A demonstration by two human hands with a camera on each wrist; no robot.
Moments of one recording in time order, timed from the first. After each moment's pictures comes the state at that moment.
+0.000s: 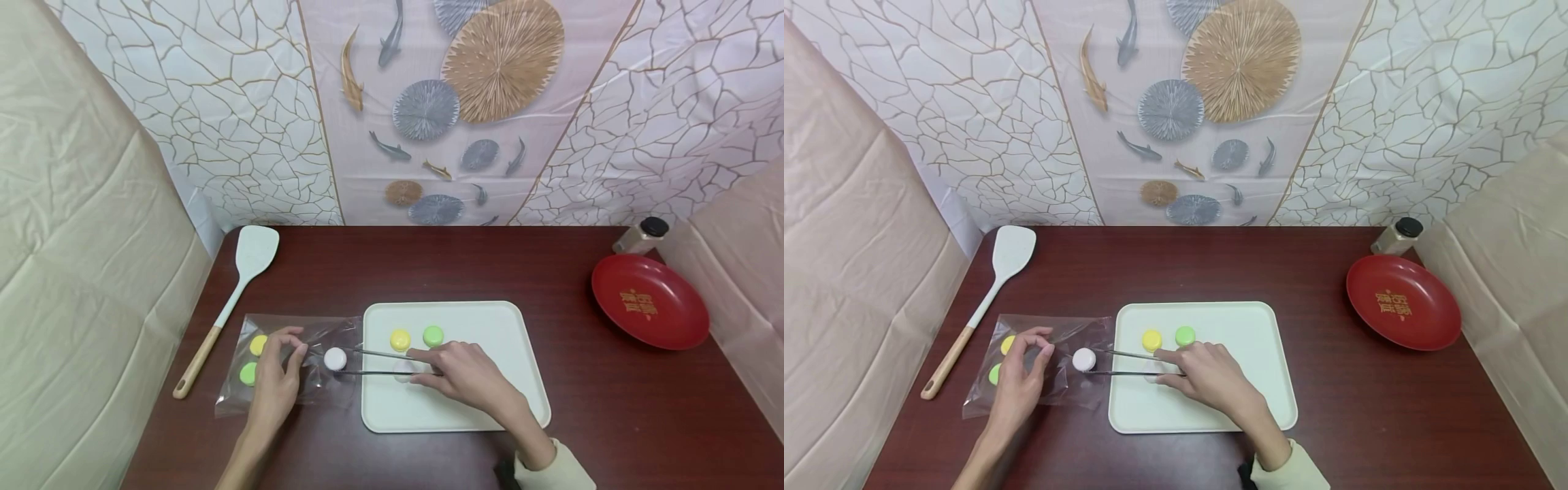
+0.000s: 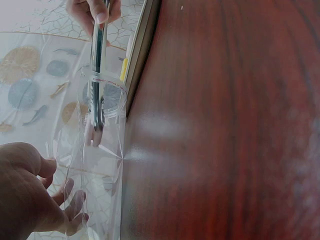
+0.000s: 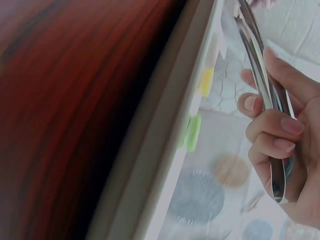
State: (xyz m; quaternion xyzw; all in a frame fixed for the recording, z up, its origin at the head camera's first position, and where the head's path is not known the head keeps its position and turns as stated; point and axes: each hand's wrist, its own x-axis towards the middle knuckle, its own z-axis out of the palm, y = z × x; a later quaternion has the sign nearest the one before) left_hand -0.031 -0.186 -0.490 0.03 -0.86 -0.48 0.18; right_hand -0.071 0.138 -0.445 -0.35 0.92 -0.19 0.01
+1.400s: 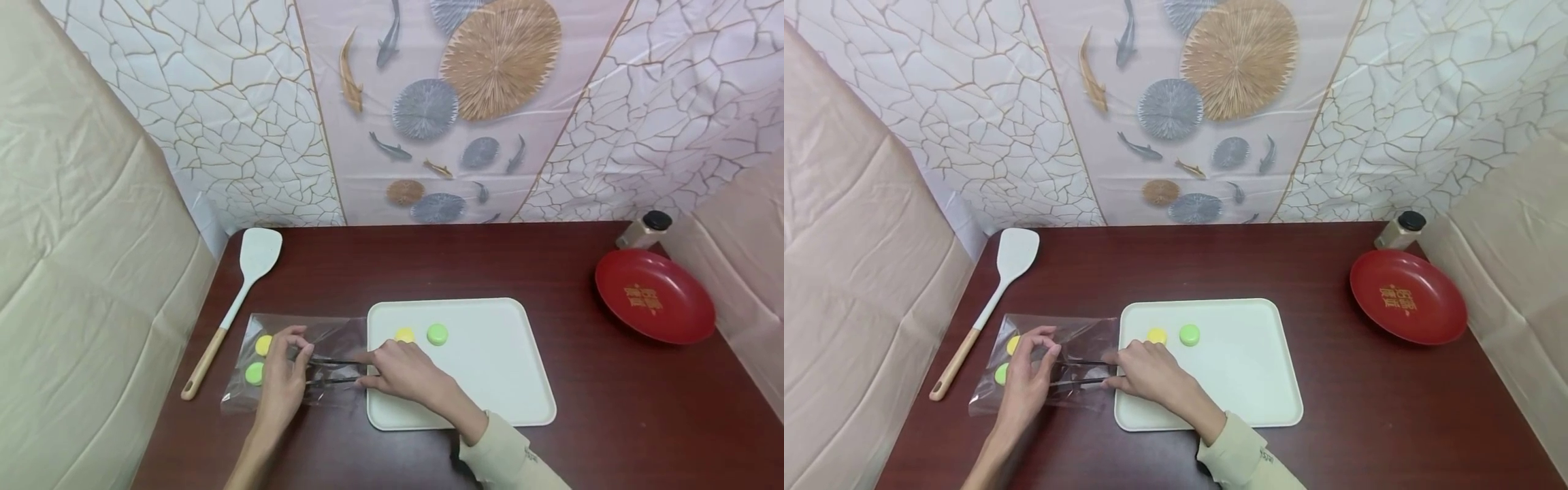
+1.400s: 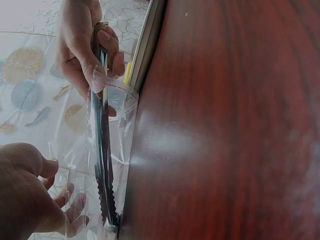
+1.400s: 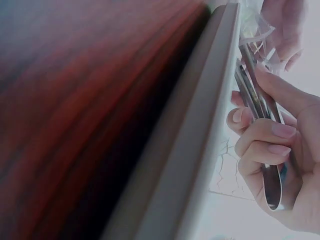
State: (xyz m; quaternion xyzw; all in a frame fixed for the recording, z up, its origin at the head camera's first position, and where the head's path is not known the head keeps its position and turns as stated) left_hand -0.031 -0.183 -0.490 0.02 -0.86 -0.48 0.18; right_hand -0.084 0.047 -0.467 -0.39 0.89 -0.20 0.07
